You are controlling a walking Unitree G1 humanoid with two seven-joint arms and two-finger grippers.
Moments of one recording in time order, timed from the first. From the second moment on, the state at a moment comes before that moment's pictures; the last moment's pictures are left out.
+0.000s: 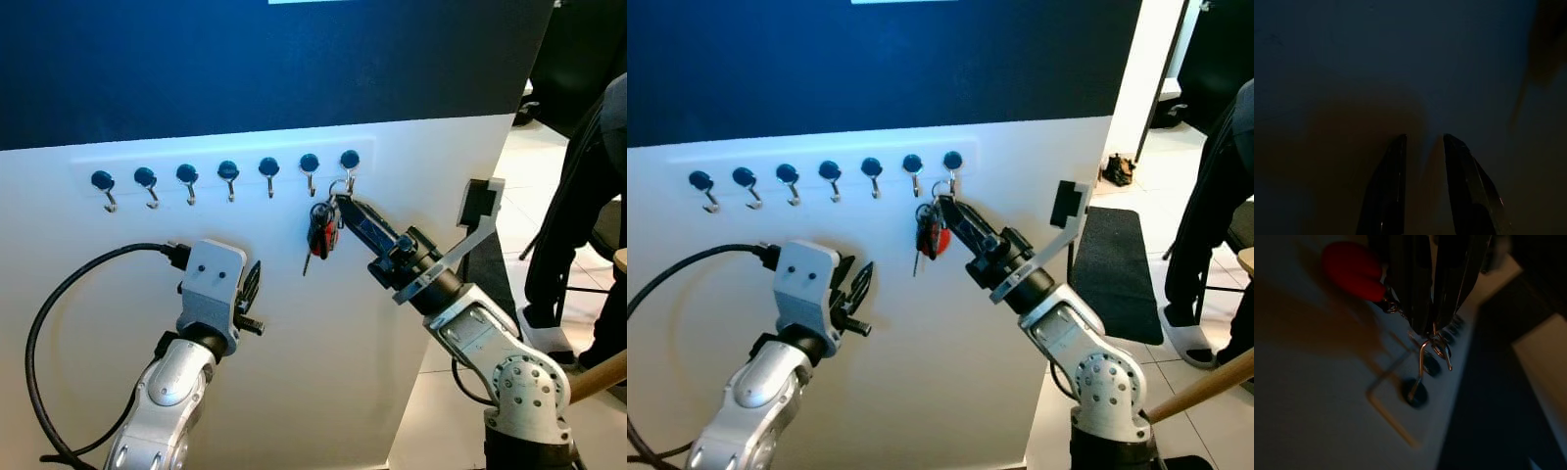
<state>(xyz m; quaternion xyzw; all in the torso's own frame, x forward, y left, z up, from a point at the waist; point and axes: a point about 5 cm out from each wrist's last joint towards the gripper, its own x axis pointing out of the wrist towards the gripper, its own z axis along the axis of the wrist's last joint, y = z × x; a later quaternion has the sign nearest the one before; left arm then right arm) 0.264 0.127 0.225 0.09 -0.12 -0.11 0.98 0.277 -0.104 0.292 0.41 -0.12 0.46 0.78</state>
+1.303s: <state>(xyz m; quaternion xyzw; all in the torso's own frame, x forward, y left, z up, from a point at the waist) 0.265 0.125 0.224 0.09 -0.12 -0.12 0.98 0.286 -0.105 0.271 0.54 -0.03 0.34 0.76</state>
